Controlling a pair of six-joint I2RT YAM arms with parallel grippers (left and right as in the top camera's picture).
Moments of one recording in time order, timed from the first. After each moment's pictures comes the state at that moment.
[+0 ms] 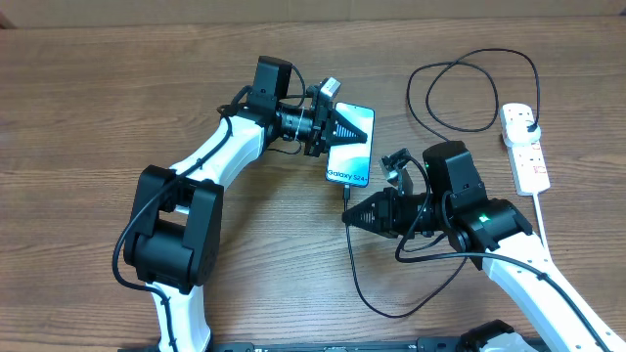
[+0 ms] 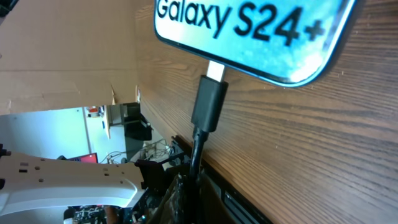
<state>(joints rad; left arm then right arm) -0.34 2.05 1.41 -0.20 1.33 -0.83 0.37 1.20 0.81 -0.51 -0.87 0.67</state>
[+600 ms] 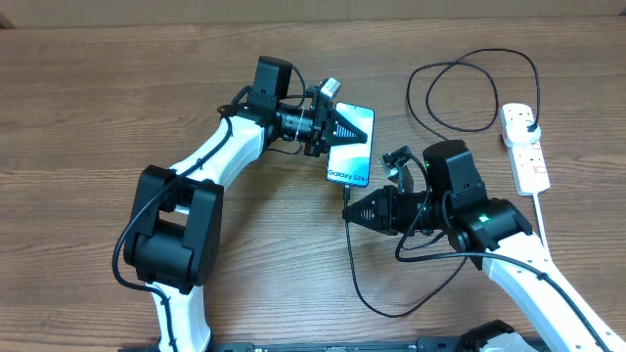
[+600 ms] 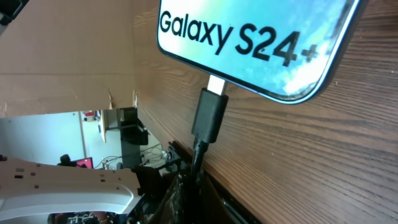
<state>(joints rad) -0.34 2.05 1.41 -0.20 1.33 -0.83 0.37 1.20 0.81 -0.49 -0.85 0.67</state>
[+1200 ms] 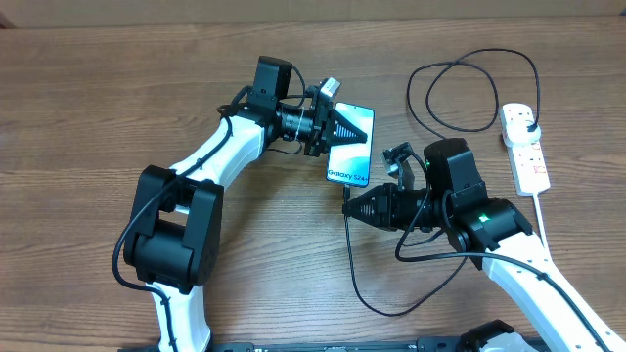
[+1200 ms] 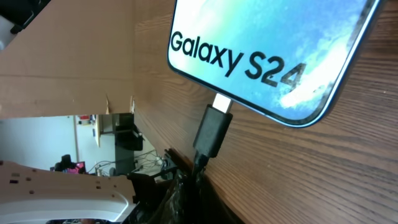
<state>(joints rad) -0.34 2.05 1.41 -0.20 1.32 -0.83 0.37 1.20 0.81 -0.45 -0.82 0.66</state>
